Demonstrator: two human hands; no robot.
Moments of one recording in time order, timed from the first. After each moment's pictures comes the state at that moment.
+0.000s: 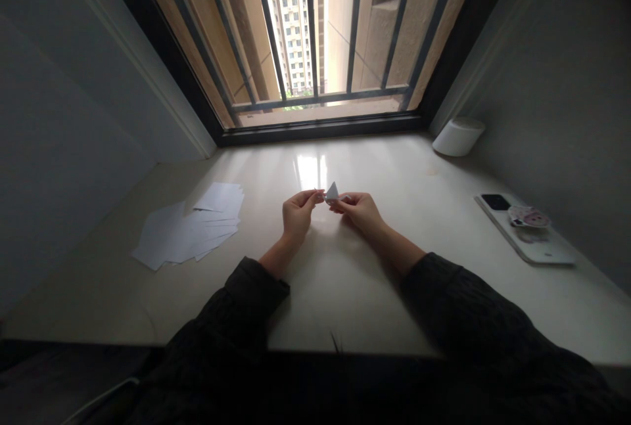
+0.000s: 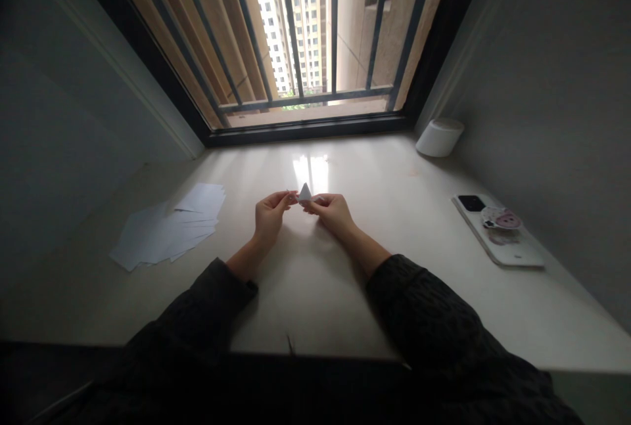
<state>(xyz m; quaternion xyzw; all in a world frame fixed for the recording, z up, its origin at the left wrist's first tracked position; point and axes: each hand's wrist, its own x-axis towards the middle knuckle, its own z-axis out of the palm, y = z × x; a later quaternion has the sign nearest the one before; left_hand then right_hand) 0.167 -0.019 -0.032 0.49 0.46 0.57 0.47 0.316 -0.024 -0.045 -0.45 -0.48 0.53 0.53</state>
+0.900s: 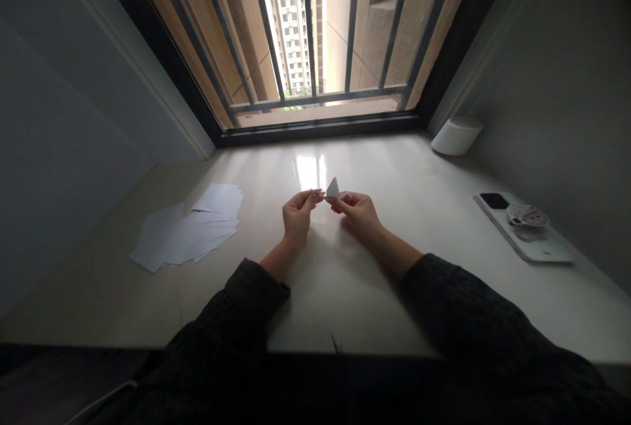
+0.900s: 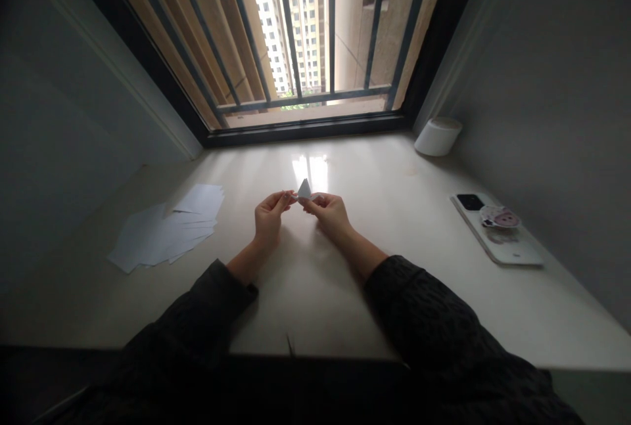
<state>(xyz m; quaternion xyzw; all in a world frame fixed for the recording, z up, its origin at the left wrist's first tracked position) 0.171 -0.024 -0.032 0.46 0.45 0.59 0.49 0.307 -0.031 -0.039 -0.46 -0.48 0.49 0.57</state>
